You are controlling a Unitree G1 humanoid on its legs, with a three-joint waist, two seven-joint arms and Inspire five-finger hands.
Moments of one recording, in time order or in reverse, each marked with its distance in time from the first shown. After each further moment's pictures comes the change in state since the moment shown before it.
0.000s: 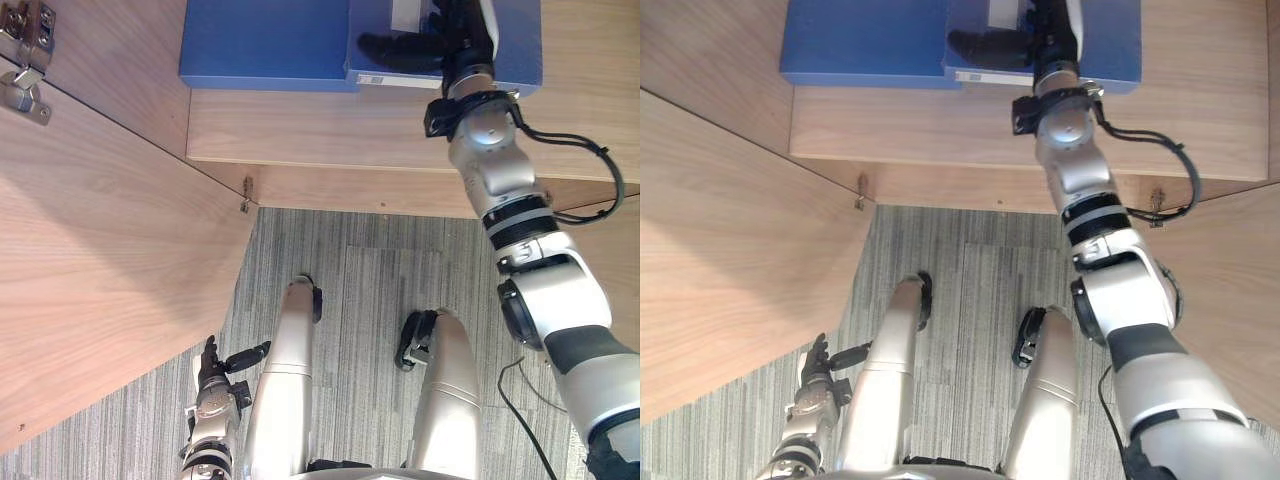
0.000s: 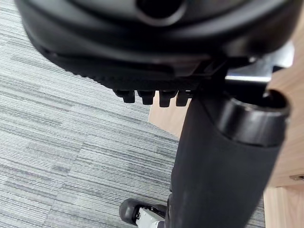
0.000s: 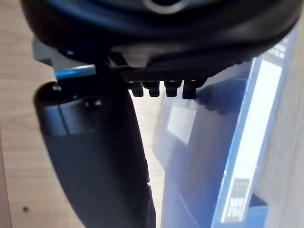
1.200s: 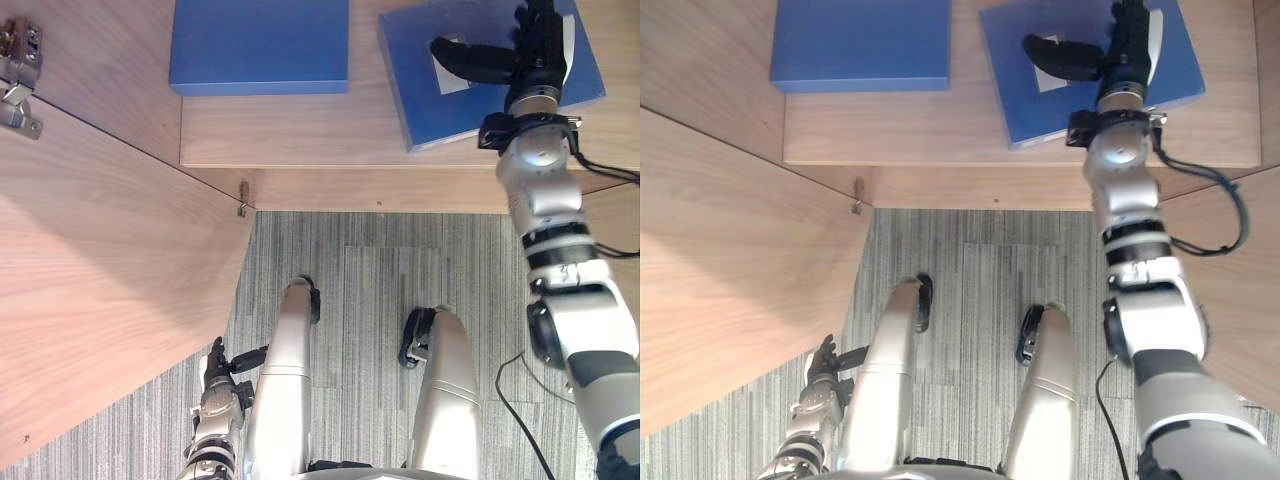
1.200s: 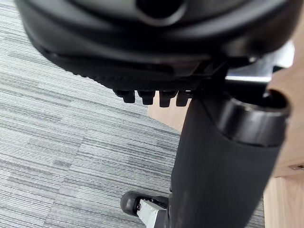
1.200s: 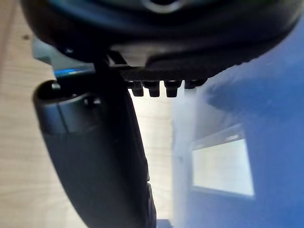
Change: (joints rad) left arm -0.036 -0.019 0.027 0.023 0.001 0.002 -0.021; right arm 0.271 -0.062 -0.127 -0.392 -0.180 0.020 -0.144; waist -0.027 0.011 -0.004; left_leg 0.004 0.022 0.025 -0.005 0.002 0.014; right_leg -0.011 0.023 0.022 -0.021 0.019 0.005
